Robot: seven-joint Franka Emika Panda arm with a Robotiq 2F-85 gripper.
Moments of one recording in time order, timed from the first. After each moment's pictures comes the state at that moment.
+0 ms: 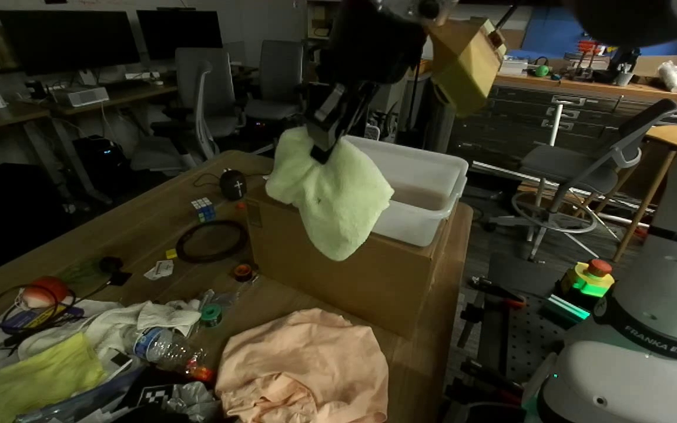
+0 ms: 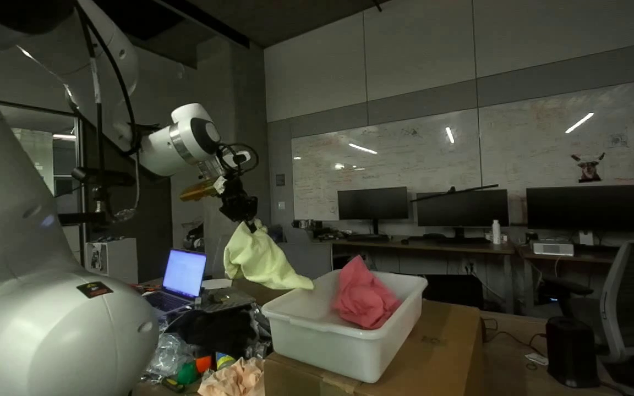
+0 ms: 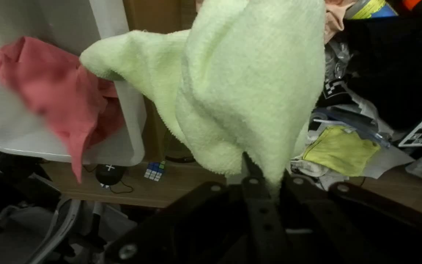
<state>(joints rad) 0.04 -0.43 0.47 -2.35 -0.22 2.32 0.55</state>
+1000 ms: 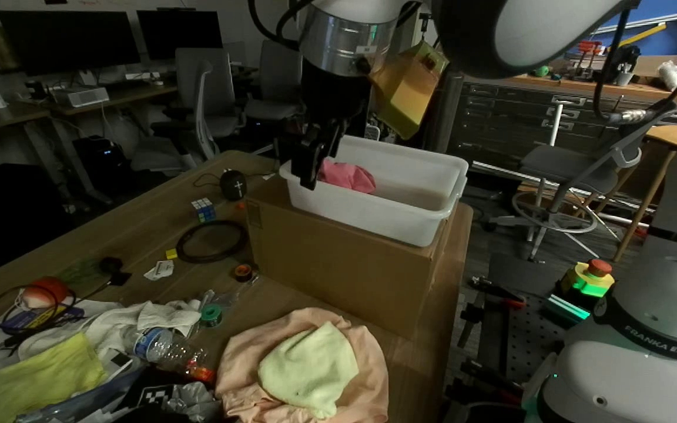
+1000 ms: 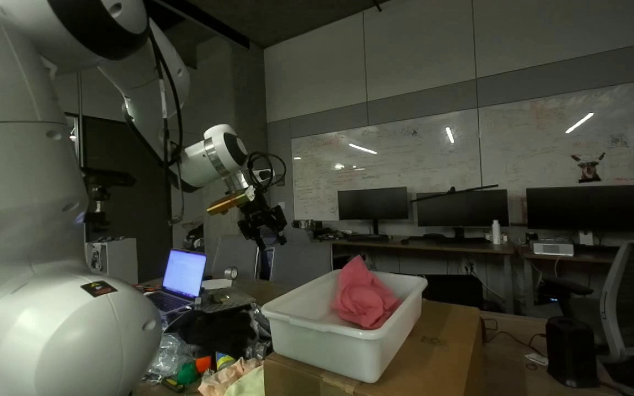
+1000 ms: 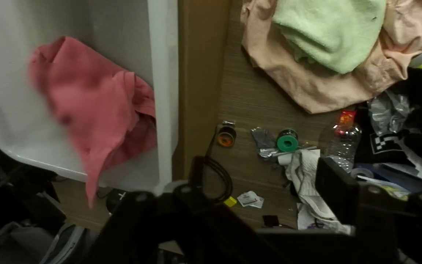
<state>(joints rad) 0.07 -0.22 0.36 -2.25 -0.37 2.21 0.49</state>
